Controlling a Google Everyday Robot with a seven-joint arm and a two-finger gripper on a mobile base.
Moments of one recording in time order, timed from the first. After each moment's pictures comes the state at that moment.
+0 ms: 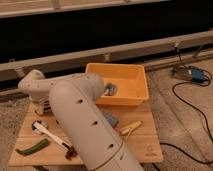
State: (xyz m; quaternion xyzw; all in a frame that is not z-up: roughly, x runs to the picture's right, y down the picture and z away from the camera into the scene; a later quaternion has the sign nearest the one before) arm -0.403 0.099 0.907 -0.29 -0.08 0.05 0.95
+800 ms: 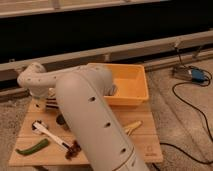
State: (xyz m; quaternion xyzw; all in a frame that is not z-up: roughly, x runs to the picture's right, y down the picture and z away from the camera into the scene) arm -0.367 0.072 0.860 -0.28 -0.05 0.10 0.95
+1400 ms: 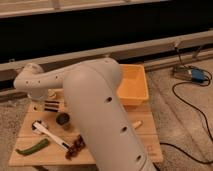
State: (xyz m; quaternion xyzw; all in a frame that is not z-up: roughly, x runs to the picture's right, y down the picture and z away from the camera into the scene) arm -0.349 0.079 0.798 -0.26 -0.05 0.12 0.96
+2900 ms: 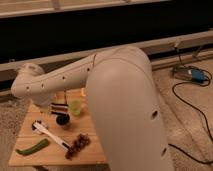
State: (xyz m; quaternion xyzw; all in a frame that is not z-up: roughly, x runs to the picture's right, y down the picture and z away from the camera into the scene) arm -0.275 0.087 0.728 -0.23 0.02 0.14 0.96
